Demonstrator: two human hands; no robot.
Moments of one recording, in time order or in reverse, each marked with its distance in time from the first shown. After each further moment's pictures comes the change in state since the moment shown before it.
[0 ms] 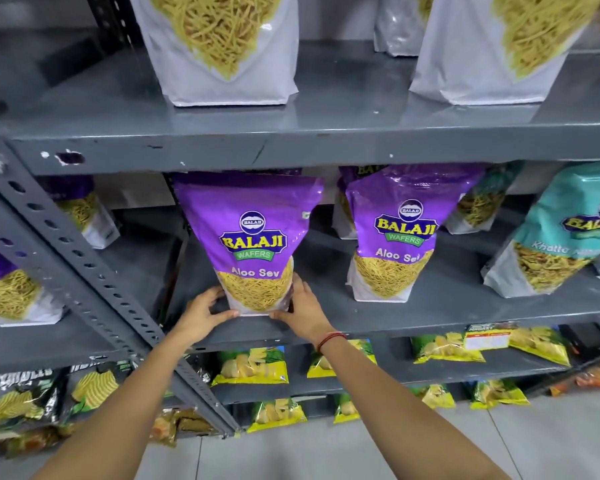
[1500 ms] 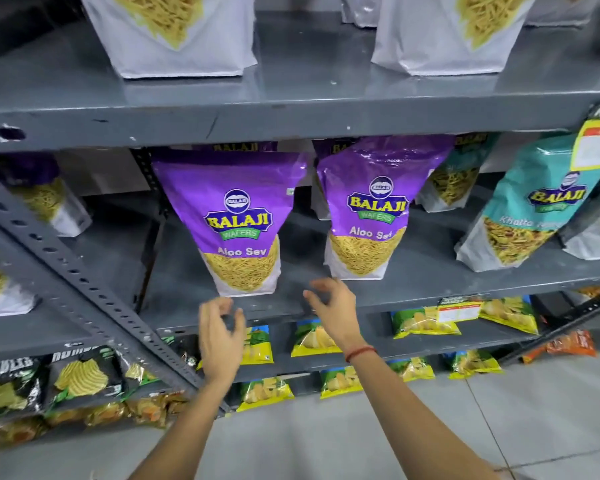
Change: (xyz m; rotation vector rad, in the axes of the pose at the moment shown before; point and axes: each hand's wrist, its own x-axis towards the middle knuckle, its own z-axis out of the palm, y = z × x) left_hand -0.067 0.042 0.109 0.023 0.642 0.122; right_hand -0.054 0.057 -0.046 0.066 0.421 -0.011
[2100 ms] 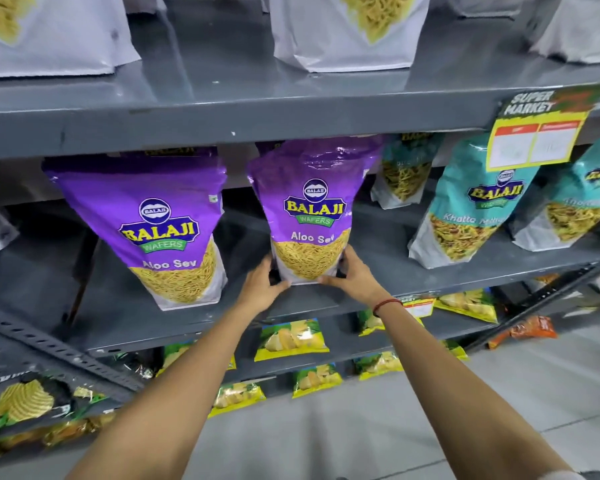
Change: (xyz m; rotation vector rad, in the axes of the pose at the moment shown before) left_hand 0.054 0.090 0.139 -0.009 -0.675 -0.014; right_hand 0.086 0.072 -0.124 0.089 -0.300 0.088
